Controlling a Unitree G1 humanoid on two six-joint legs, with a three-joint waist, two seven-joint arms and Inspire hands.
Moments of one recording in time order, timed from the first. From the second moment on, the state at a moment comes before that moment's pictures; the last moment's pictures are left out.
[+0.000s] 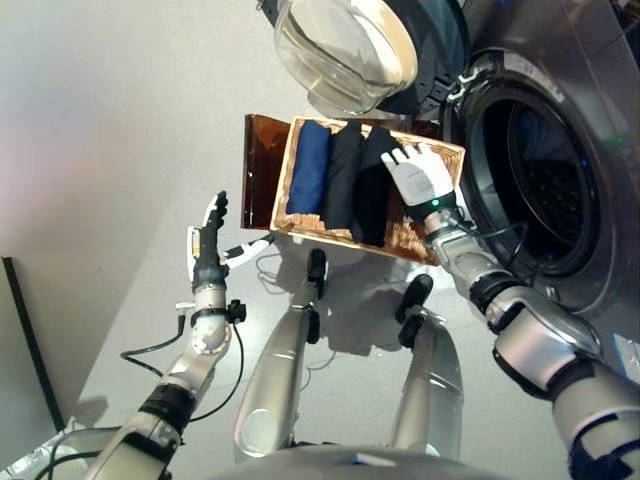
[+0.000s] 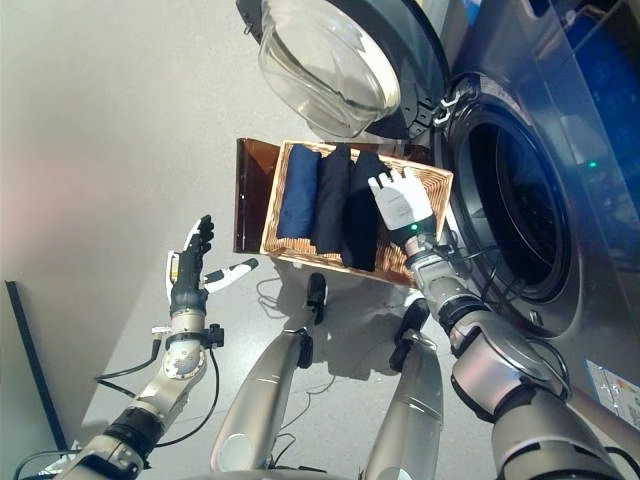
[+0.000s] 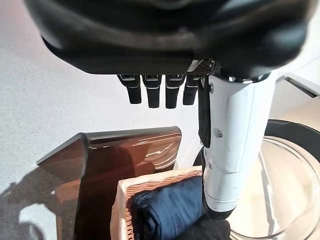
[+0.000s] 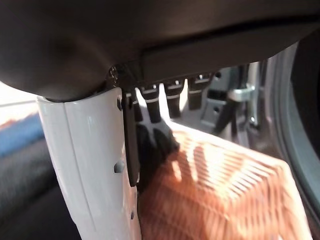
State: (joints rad) left arm -0.18 0.35 -0.36 0.50 -0.11 -0.43 0.57; right arm -0.89 -0.51 0.87 1.12 -0.87 0.09 -0.70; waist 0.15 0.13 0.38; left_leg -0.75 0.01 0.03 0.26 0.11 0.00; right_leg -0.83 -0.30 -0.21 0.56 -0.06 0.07
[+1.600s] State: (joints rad) left arm -0.16 0.35 -0.32 0.44 -0.09 -0.44 0.59; right arm -0.96 -0.42 0.89 1.31 -0.78 0.09 -0.79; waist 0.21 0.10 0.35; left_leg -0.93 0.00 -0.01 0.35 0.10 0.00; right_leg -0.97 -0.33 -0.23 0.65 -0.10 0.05
